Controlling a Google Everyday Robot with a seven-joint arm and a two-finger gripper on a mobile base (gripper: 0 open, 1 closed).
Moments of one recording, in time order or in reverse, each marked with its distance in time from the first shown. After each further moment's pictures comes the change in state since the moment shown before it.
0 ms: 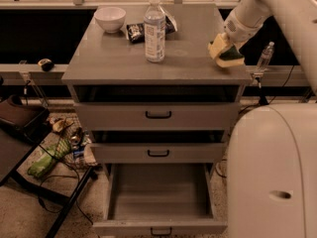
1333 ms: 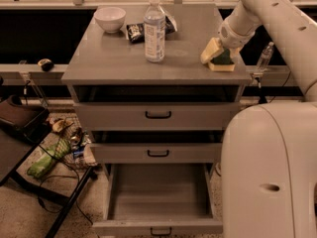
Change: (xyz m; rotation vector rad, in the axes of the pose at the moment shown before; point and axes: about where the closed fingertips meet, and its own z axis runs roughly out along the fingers) arm -0.003 -0.004 0.038 0.017 -0.001 0.126
